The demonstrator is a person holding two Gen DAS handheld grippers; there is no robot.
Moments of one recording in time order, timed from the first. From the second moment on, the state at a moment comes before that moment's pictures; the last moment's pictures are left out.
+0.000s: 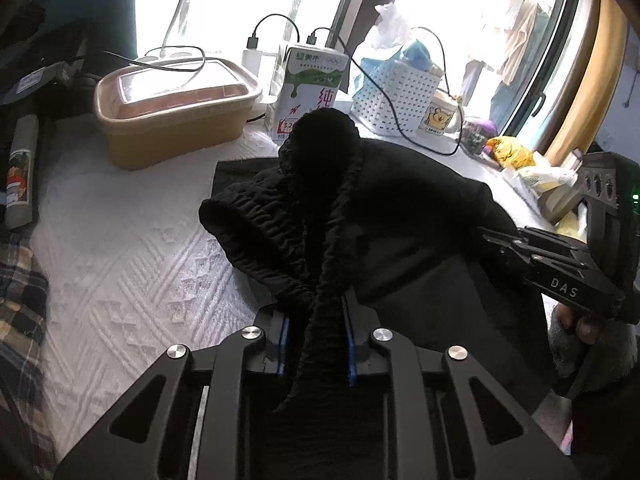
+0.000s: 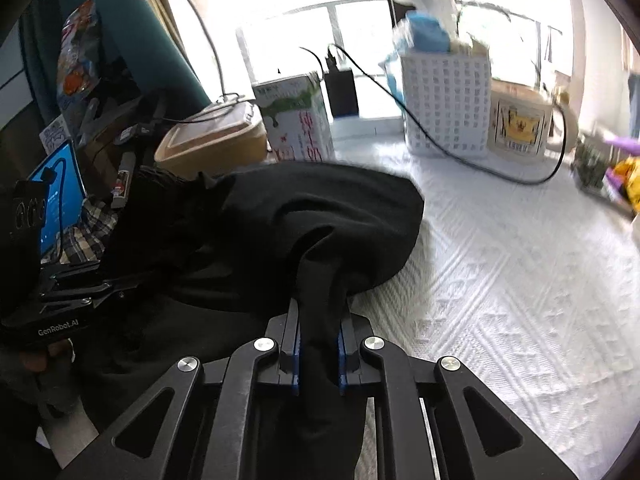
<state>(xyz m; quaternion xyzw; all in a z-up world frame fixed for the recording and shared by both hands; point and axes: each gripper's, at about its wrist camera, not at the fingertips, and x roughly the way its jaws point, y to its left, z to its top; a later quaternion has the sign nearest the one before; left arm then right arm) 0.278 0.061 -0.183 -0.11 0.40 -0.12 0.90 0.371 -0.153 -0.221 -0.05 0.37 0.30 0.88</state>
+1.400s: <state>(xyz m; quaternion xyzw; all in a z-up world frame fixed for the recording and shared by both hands) 0.054 0.273 -0.043 -0.11 0.23 0.04 0.97 0.205 0.075 -0.044 -0.10 0.16 0.50 0.84</state>
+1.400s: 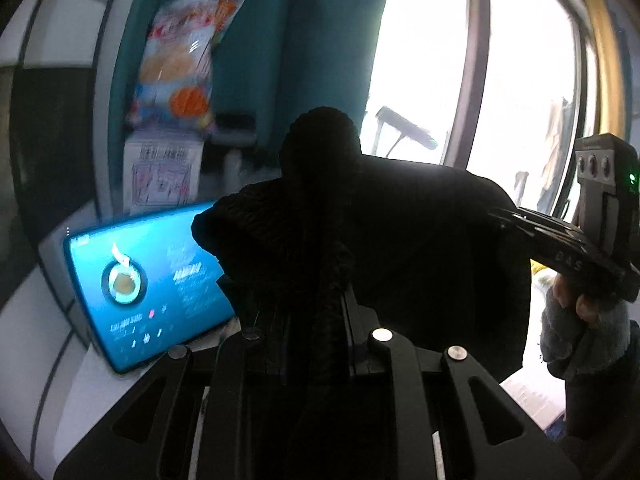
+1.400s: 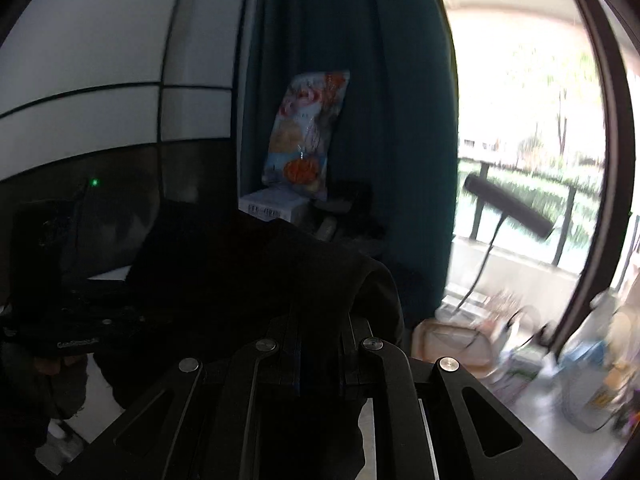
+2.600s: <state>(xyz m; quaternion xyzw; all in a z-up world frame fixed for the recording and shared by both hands) 0.061 0.321 -0.171 -0.17 0.41 0.10 0.89 0.182 0.075 -0.247 -0.20 0.38 0.52 0.74</state>
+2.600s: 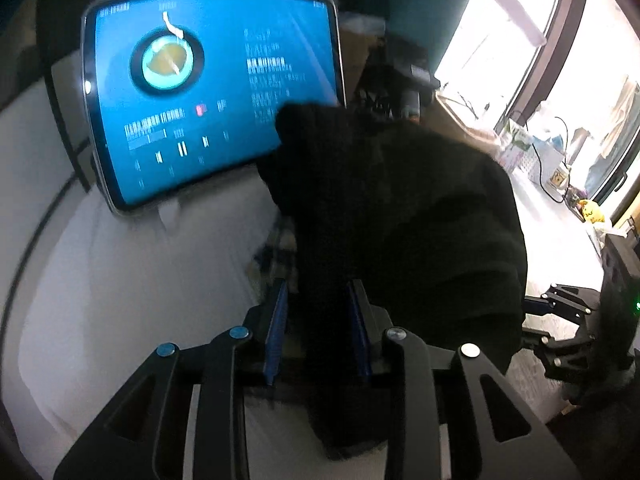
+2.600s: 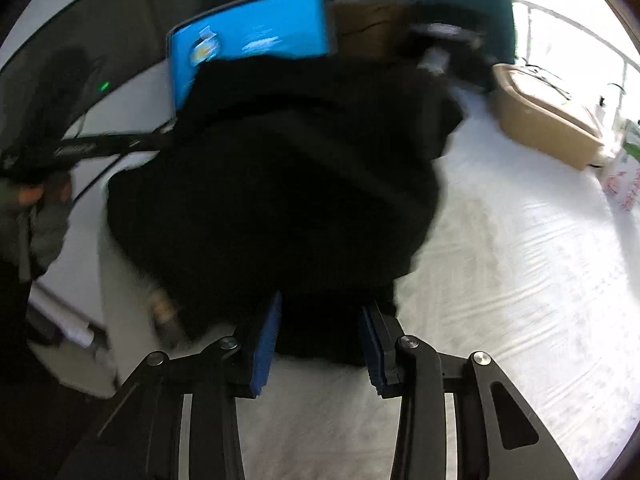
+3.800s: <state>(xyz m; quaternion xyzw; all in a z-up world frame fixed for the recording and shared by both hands) 0.162 0.312 -0.144 -0.06 0.39 0.04 0.92 0.305 0.152 -0.202 -0.16 0.32 0.45 0.81</state>
